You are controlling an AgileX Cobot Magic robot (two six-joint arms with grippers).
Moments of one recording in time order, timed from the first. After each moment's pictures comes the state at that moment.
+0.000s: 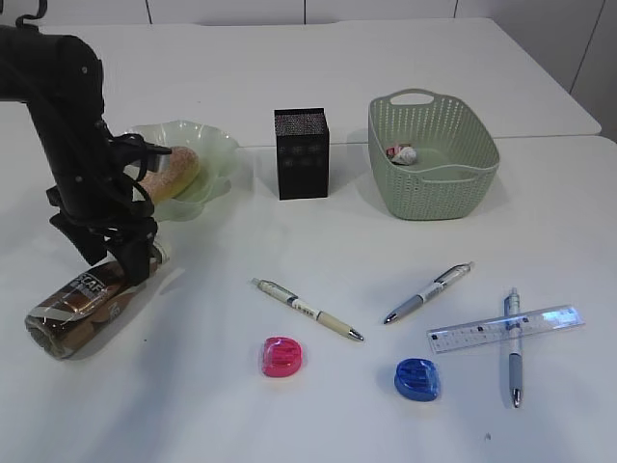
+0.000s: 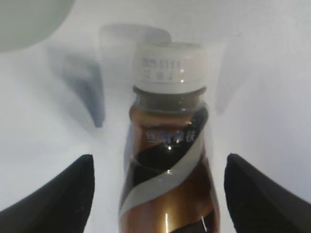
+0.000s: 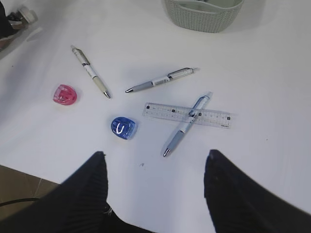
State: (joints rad) left arm -0.21 2.19 -1.65 -0.06 1.18 0.29; right arm 0.10 0.91 -1.17 0.18 1.26 -0.15
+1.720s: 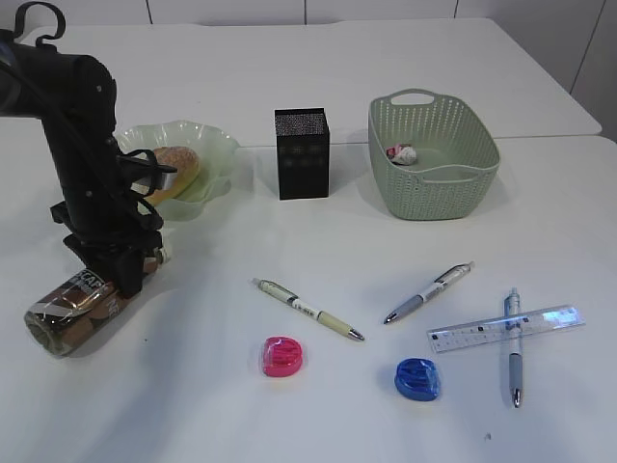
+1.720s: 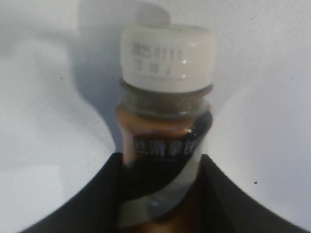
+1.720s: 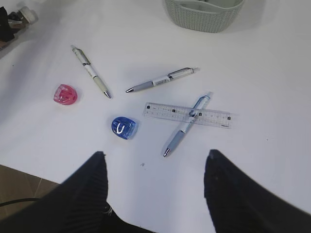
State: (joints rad) left arm -0.22 2.24 -1.66 -0.06 1.21 0.25; right arm 0.10 0.91 -1.17 0.18 1.26 -0.15
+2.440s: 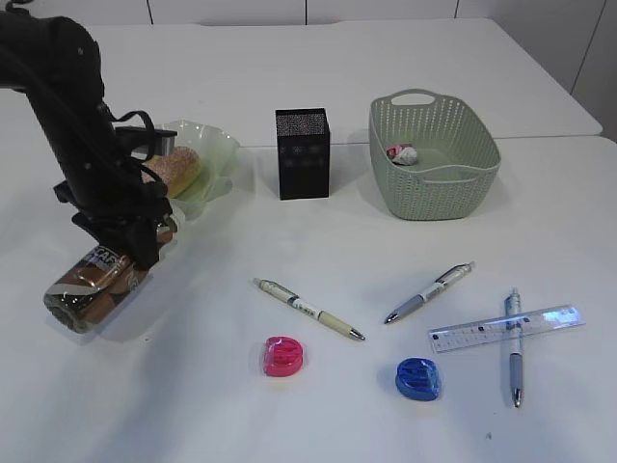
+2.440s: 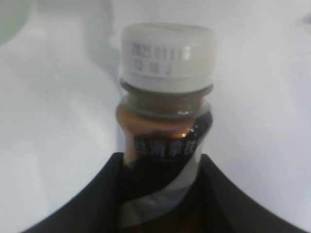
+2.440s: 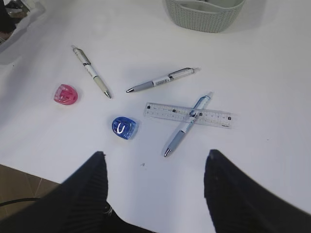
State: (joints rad) left arm -0.22 2.16 -1.66 -0.17 1.20 0.25; right arm 0.10 0.91 -1.17 0.18 1.26 -0.15
